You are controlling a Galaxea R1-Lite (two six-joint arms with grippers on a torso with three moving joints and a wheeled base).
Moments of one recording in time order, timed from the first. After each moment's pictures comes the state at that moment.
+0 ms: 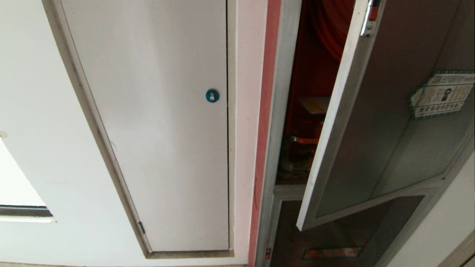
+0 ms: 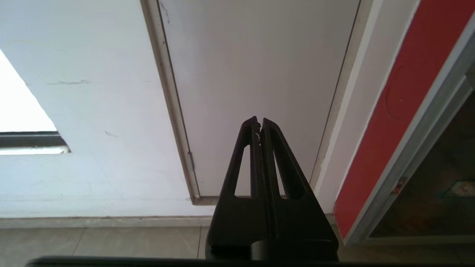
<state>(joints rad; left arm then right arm) -0.01 0.00 0.00 0.00 0.00 0.00 0.00 0.00 0.00 0.00 0.04 -0.02</state>
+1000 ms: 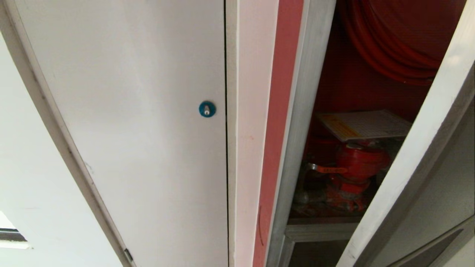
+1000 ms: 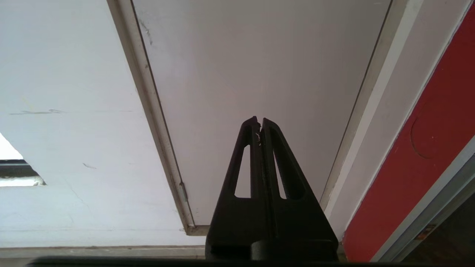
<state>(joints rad) -0.01 0.00 0.00 0.00 0.00 0.00 0.00 0.00 0.00 0.00 0.04 -0.02</state>
